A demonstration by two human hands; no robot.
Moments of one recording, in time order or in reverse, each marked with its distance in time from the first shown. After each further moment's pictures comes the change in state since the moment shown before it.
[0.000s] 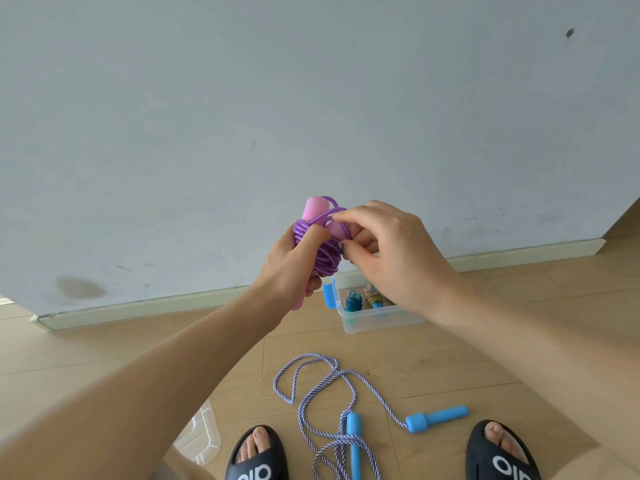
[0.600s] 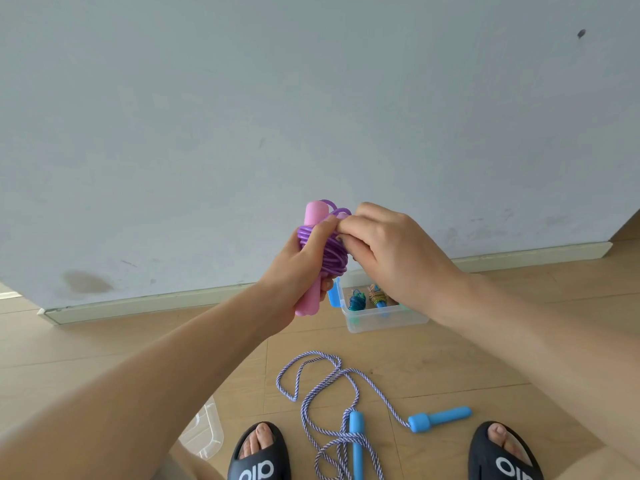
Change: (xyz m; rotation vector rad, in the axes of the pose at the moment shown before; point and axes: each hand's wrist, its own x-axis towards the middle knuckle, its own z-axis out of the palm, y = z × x) left_hand -0.006 0.001 0.000 -0.108 -0.049 -0.126; right_hand 0.006 -0.001 0.005 -0.229 -0.067 -0.186
